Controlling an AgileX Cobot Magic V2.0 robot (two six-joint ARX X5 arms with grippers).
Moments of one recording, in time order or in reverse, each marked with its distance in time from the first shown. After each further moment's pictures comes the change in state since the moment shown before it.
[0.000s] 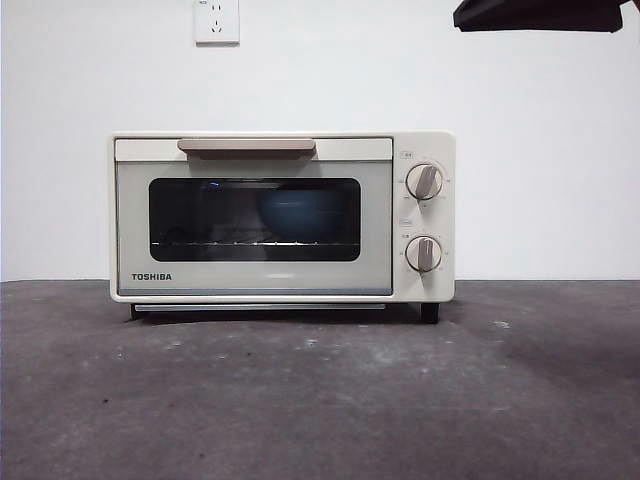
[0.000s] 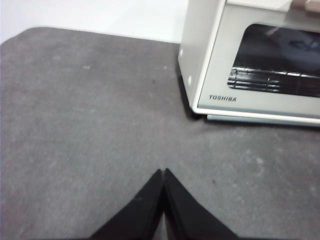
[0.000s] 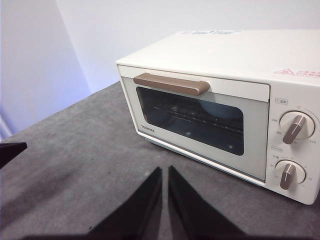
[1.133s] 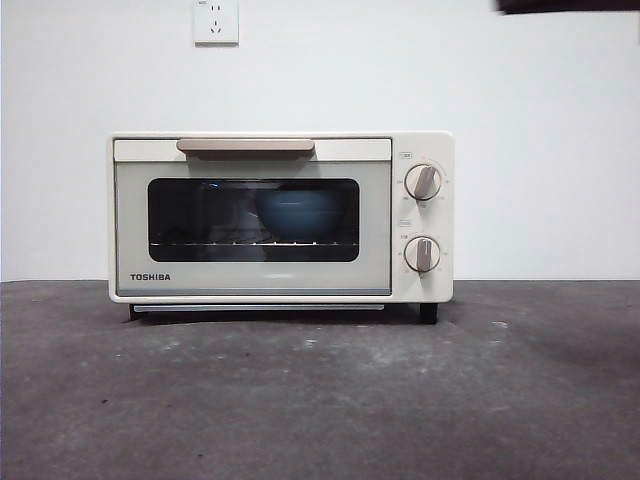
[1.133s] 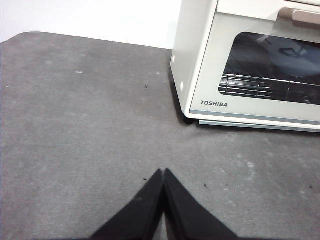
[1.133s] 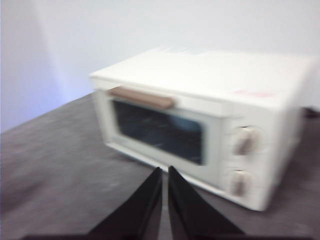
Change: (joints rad) left arm -0.002 -0.002 -0.003 0.009 0.014 -0.013; right arm -0.110 -0.105 0.000 -0.068 0.015 -0.086
